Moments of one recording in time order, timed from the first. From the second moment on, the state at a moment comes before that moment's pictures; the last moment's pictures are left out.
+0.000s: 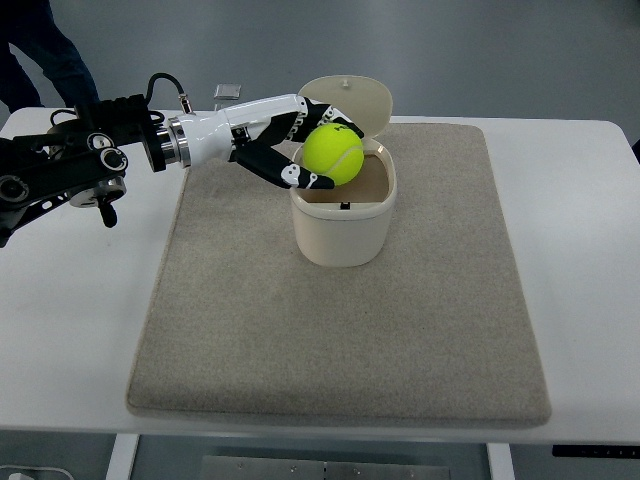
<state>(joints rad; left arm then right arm) -1.22 0.55 -0.04 -1.14 0.62 -0.25 -0.45 0.02 0.00 -0.05 0.21 0.05 -0.08 0.14</state>
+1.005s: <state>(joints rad) -1.22 0.55 -0.05 -1.12 0.62 -0.24 -0.45 0.02 0.00 -0.05 0.21 0.05 -0.08 0.14</state>
